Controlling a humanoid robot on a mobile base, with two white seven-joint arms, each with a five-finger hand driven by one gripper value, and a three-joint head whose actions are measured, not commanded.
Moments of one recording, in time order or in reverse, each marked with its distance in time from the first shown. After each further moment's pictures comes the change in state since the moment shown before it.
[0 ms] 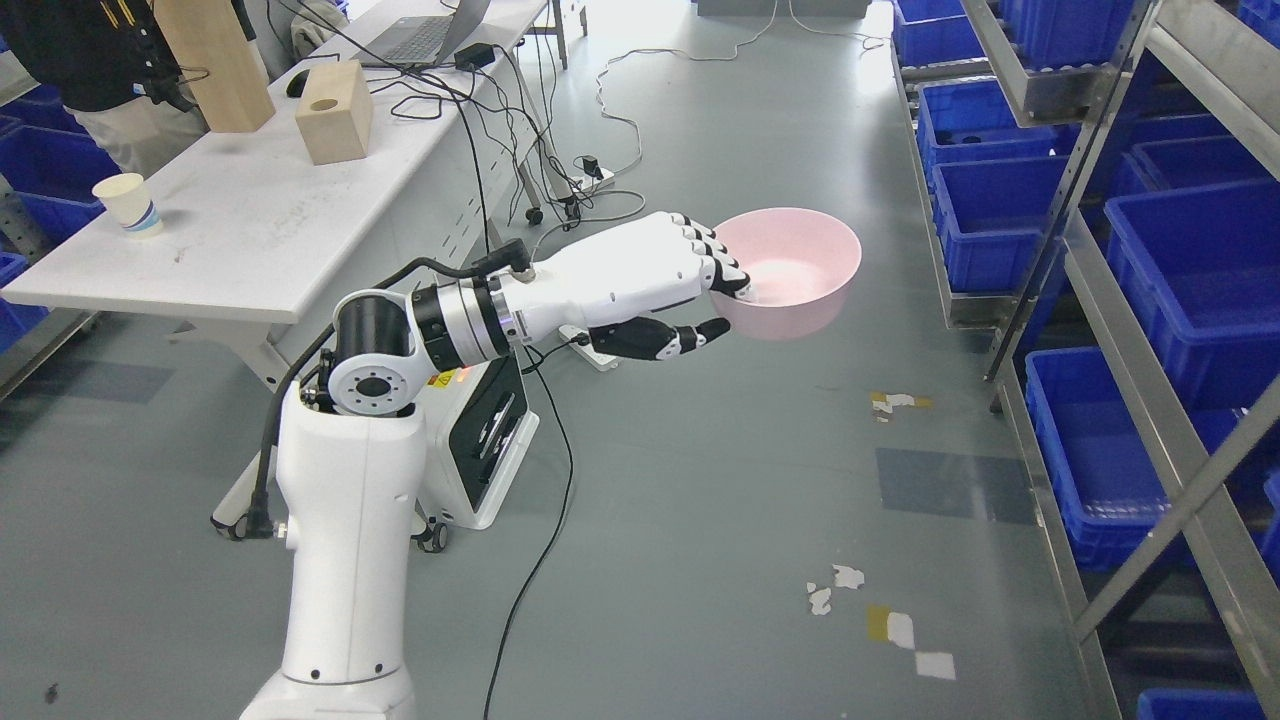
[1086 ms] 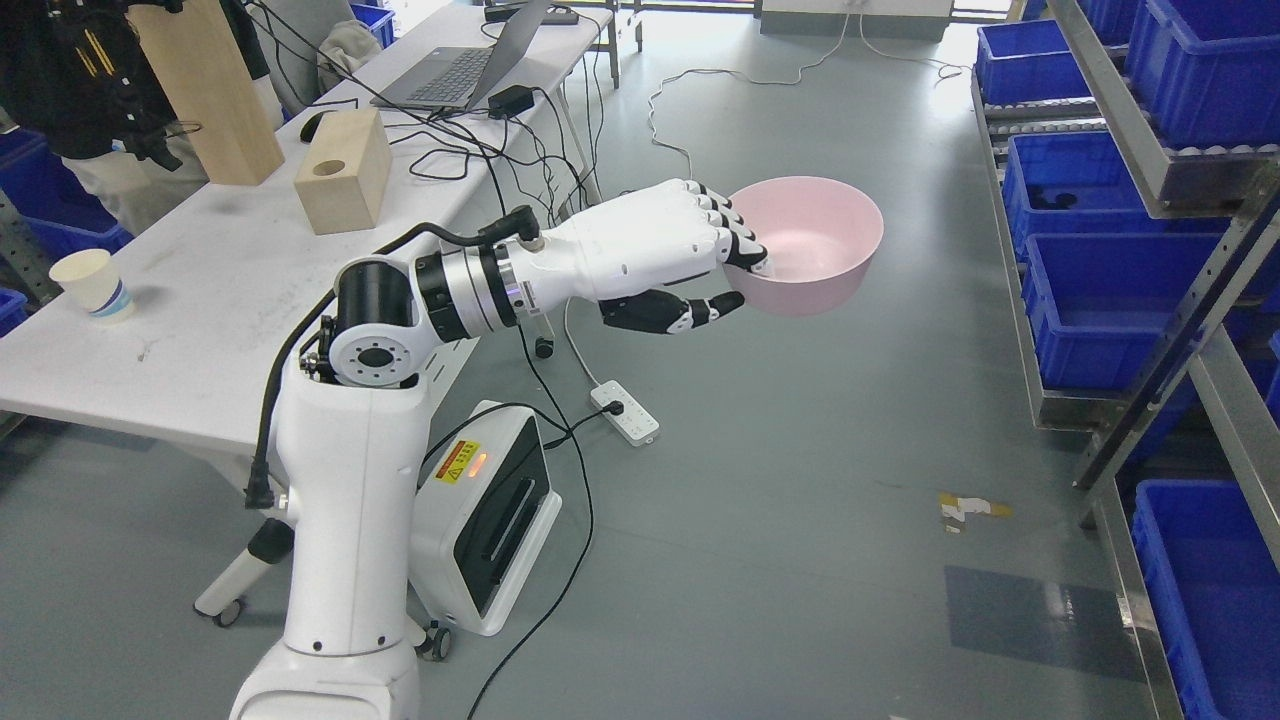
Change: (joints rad) left arm -0.068 0.000 -0.031 0.001 -0.002 0.000 -0.001; right arm 0.000 0.000 0.000 0.000 0.000 0.000 0.000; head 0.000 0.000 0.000
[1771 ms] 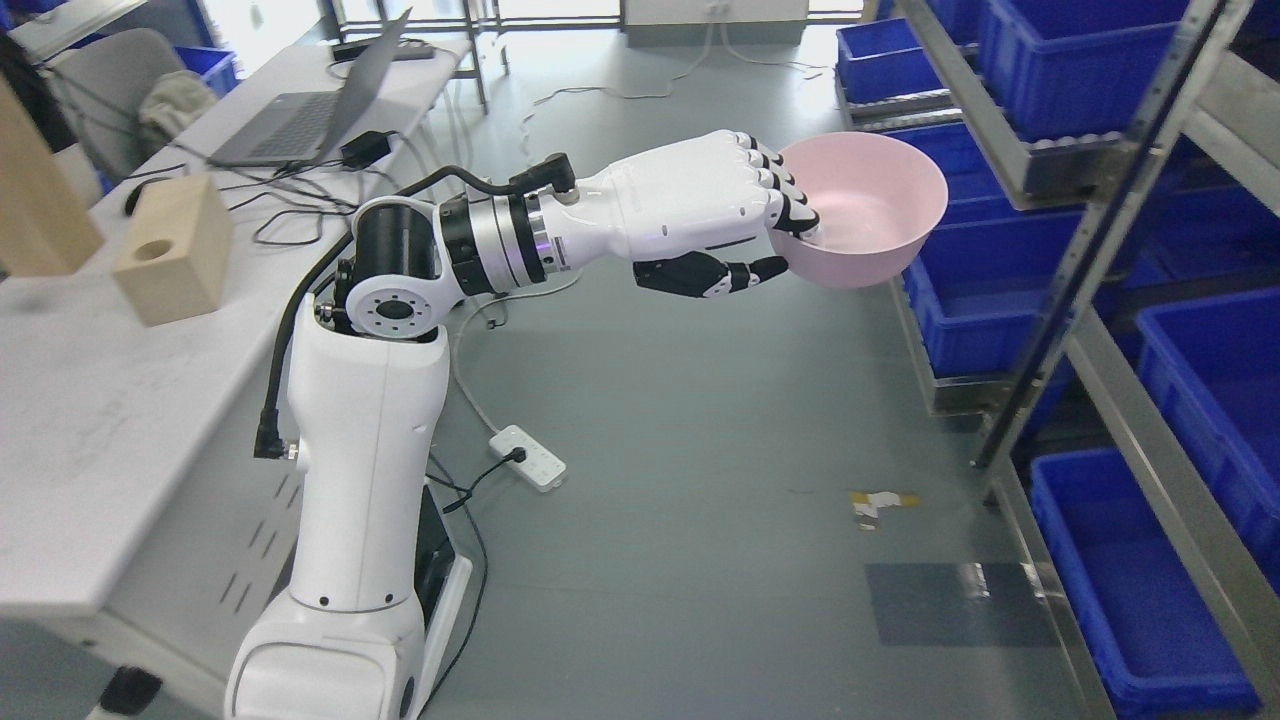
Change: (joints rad) left arm -0.101 0.000 -0.073 0.010 -0.001 0.000 0.018; right arm -0.001 0.000 0.000 0.000 0.000 0.000 0.001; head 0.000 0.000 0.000
